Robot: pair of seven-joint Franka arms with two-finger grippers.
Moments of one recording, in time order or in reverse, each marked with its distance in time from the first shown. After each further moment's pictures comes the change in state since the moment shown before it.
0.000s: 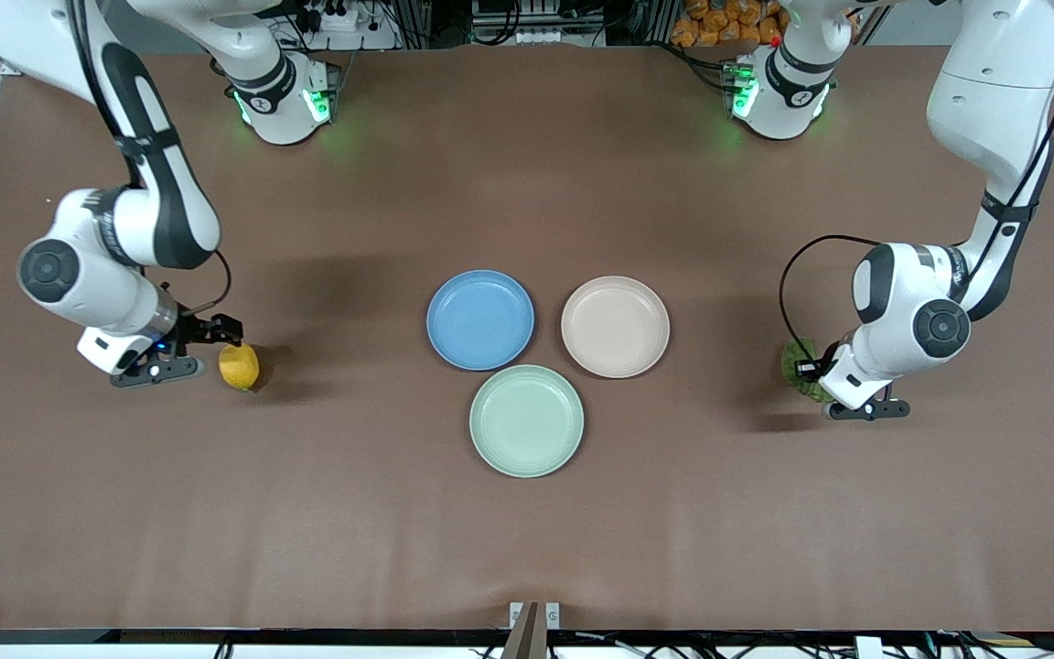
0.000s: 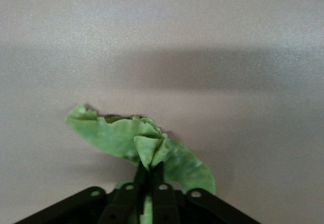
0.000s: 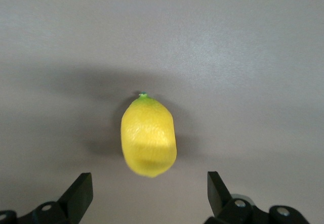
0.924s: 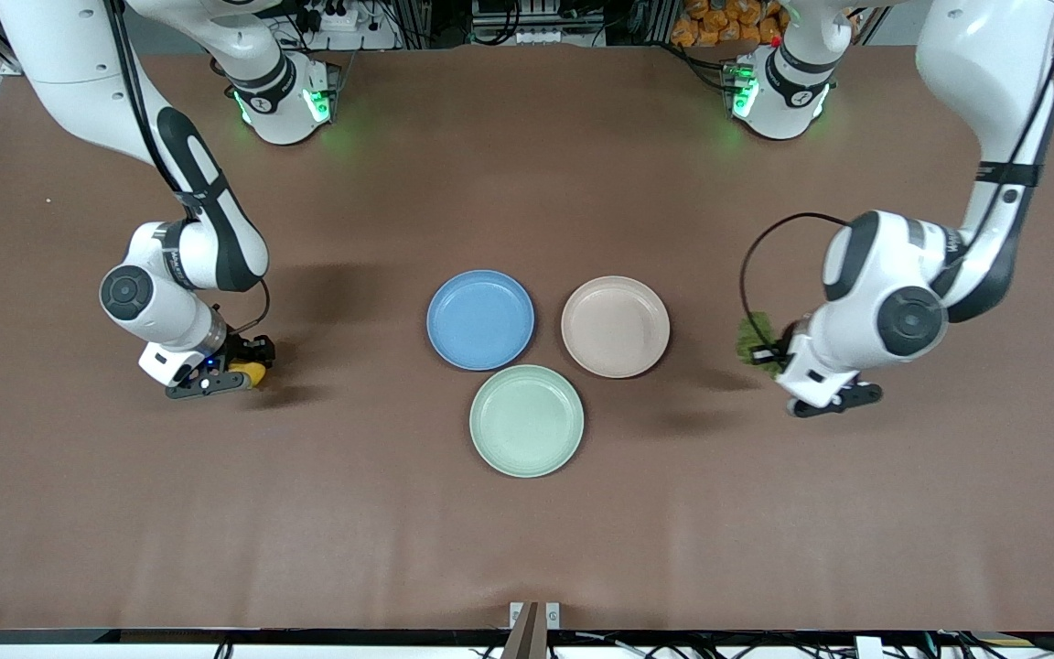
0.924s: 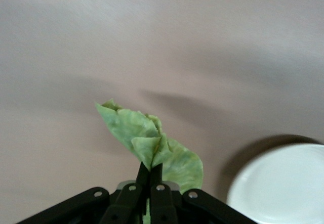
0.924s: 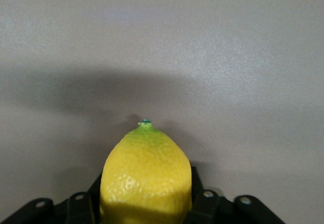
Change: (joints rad) left arm -0.027 -0.099 -0.231 0.204 0.000 -0.431 -0.443; right arm 0.018 0.158 0.024 -0.012 0.049 0.206 0.000
